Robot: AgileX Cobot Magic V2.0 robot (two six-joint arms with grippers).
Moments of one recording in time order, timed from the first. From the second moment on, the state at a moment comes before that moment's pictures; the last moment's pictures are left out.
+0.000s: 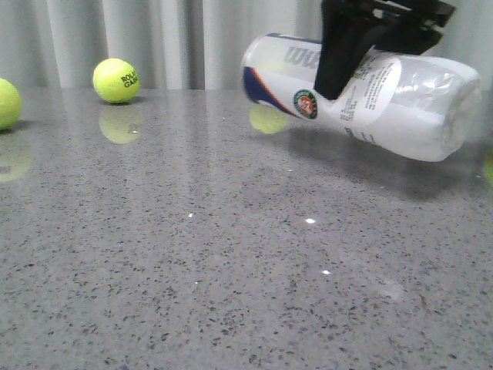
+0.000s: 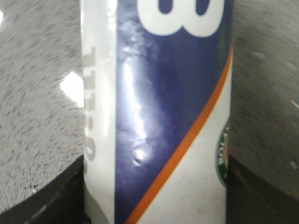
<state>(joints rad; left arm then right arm) -0.03 0.00 0.00 0.00 0.24 0.02 0.36 1.71 -1.54 0.26 1.11 -0.40</state>
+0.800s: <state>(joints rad) -0.03 0.00 0.00 0.00 0.24 0.02 0.50 1.86 -1.63 0.24 1.12 -1.07</state>
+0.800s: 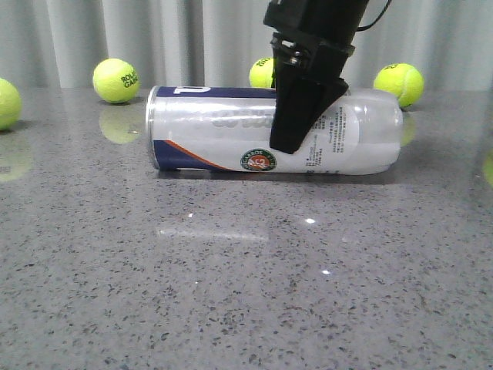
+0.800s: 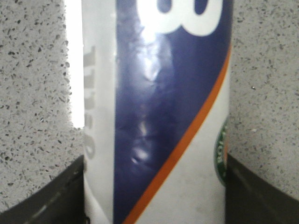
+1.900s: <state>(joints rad) -0.03 0.00 0.00 0.00 0.24 0.02 0.50 1.70 -1.63 0.18 1.12 -0.97</state>
